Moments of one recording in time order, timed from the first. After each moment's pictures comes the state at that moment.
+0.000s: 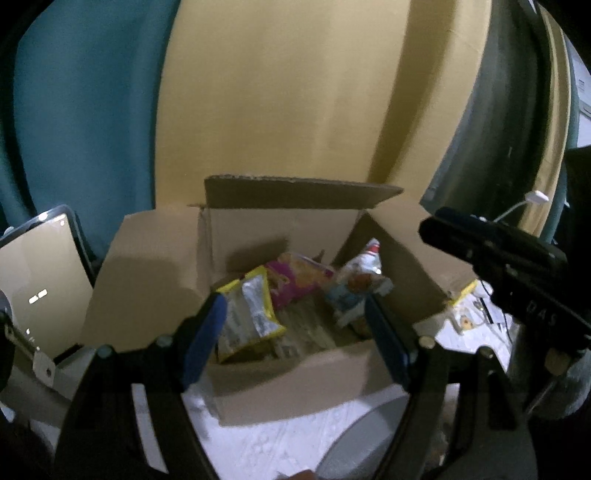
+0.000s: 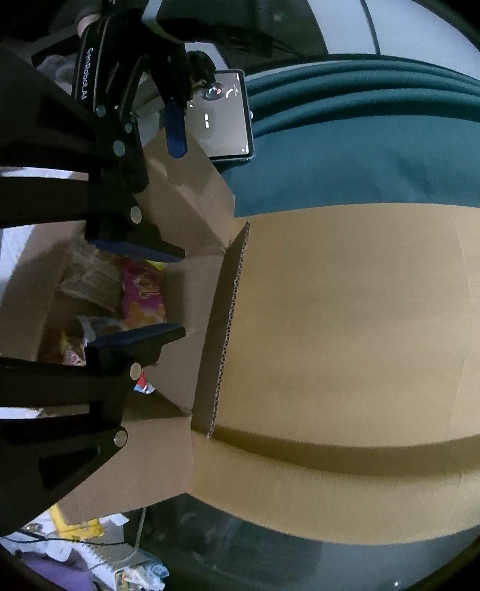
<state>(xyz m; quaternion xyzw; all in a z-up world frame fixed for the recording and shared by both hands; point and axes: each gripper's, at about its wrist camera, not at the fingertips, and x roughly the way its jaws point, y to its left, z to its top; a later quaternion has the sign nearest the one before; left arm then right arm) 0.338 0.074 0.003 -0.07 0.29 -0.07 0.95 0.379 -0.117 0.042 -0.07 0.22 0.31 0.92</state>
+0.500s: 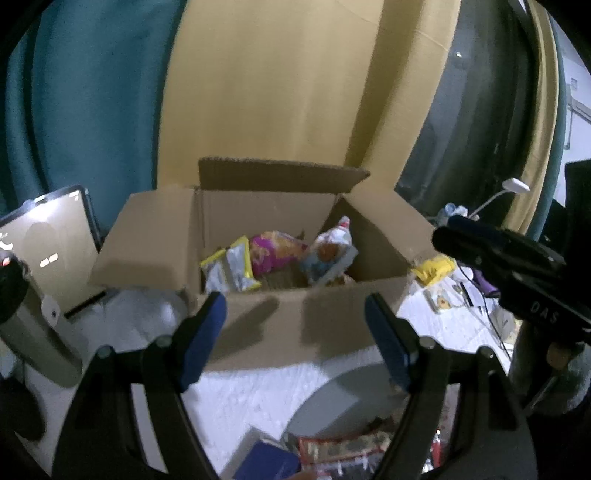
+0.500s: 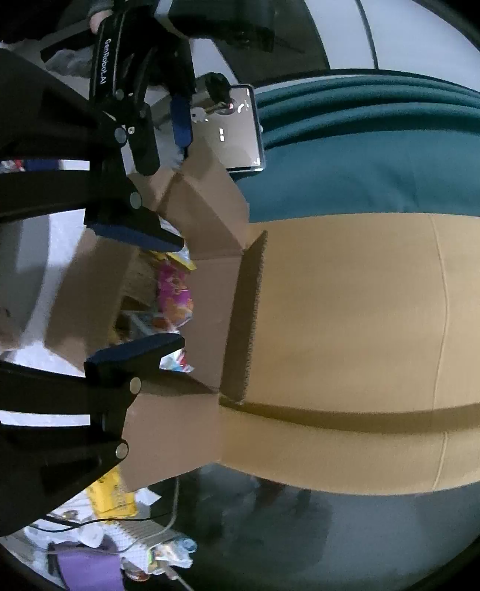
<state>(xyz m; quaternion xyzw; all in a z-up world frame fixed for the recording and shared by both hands) 0.274 0.051 0.000 -0.07 0.29 -0.07 0.95 0.315 -0.160 0.042 -0.07 0.22 0.30 0.93</state>
